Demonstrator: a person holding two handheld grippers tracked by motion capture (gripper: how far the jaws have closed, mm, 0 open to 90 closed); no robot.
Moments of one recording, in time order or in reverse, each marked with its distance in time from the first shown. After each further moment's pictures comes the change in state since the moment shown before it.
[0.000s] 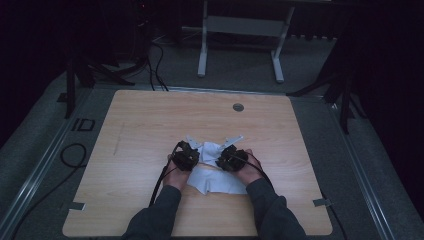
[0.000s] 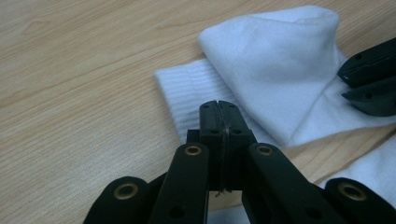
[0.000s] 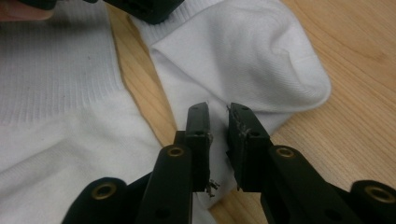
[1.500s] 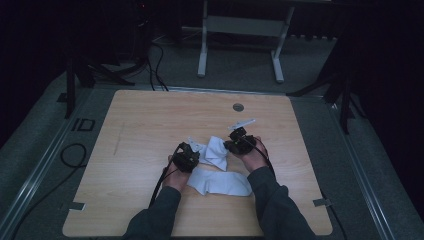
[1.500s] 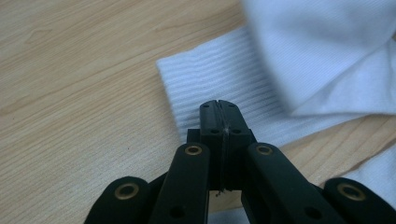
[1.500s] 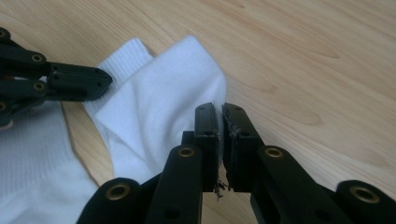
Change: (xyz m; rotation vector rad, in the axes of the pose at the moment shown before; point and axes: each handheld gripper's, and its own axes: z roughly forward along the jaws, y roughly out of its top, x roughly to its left) left arm -0.004 -0.004 0.001 -0.022 0.019 0.037; right arm -0.037 0.025 -0.028 -0.068 -0.086 0.175
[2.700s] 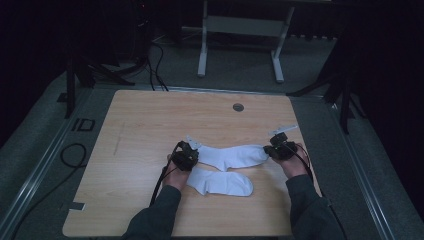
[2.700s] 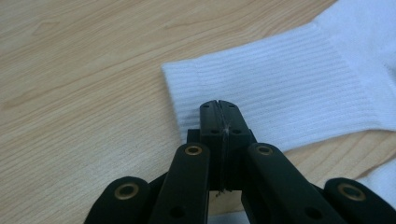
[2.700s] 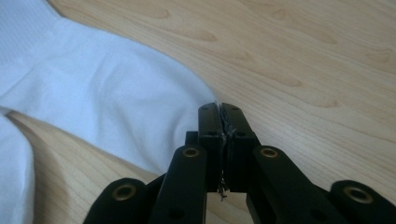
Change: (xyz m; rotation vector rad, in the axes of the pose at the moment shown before) left arm 0.005 0.003 0.000 0.021 0.010 -0.033; right arm -0.076 -0.067 -0.063 0.066 -0.162 0.076
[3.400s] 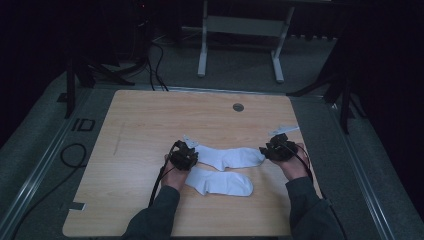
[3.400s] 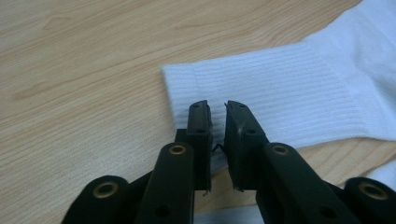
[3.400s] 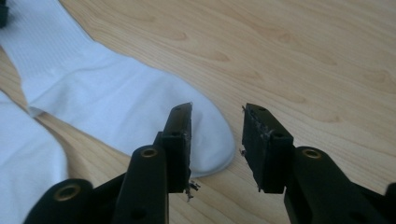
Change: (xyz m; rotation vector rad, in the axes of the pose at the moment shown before) left arm 0.007 -0.002 -0.006 -0.023 -0.018 -0.047; right arm 0.012 0.003 -0.016 -0.074 0.011 -0.013
